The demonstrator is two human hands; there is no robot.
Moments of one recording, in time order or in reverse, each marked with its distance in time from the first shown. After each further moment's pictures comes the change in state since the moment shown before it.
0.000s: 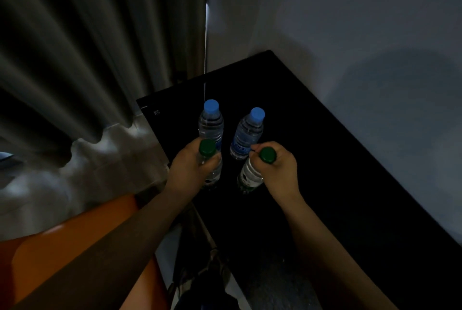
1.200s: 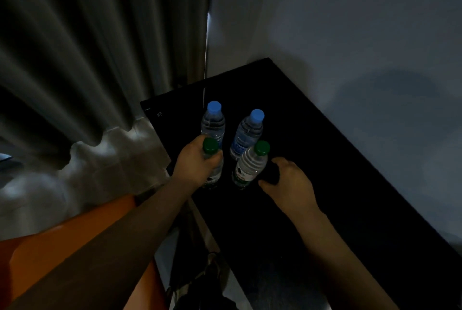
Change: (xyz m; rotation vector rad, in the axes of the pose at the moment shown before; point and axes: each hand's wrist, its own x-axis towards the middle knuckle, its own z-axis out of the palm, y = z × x) left_hand 0.005 0.010 -0.002 0.065 -0.033 -0.070; right_hand -0.031 -0.006 -0.036 -0.761 -0.160 -0.025
